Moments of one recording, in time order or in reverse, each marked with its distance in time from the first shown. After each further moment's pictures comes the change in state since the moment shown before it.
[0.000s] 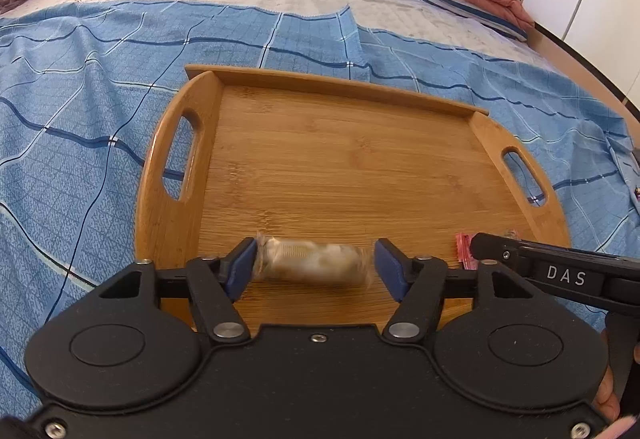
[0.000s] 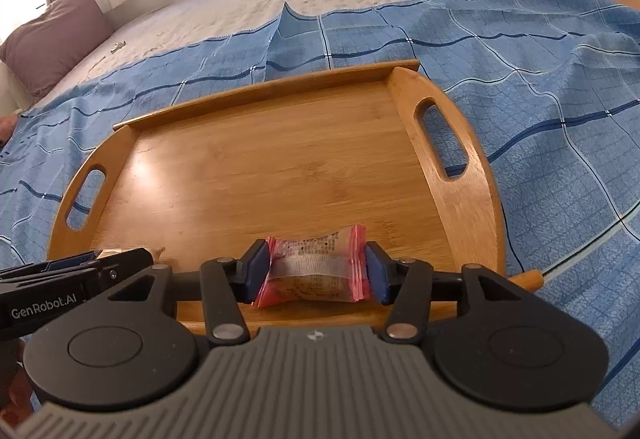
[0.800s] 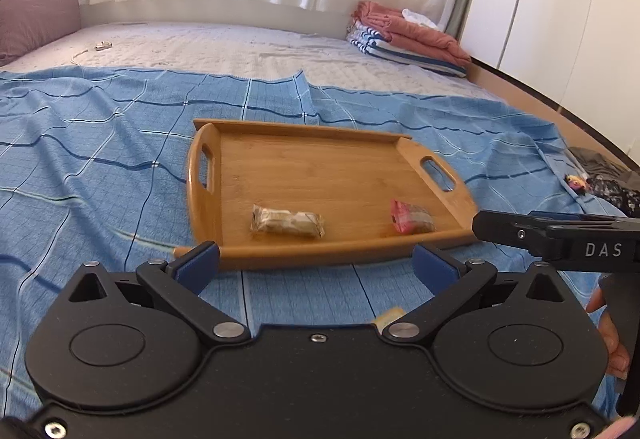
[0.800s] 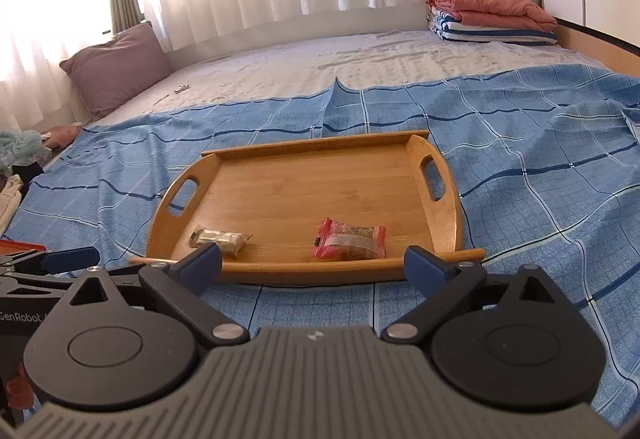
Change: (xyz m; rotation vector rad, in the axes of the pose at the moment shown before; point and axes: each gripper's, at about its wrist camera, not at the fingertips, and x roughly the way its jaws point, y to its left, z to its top) left arm -0.149 0.006 -0.076 0.097 -0.198 -0.106; right arm -0.142 0.015 -0.062 -0.133 -0.221 0.098
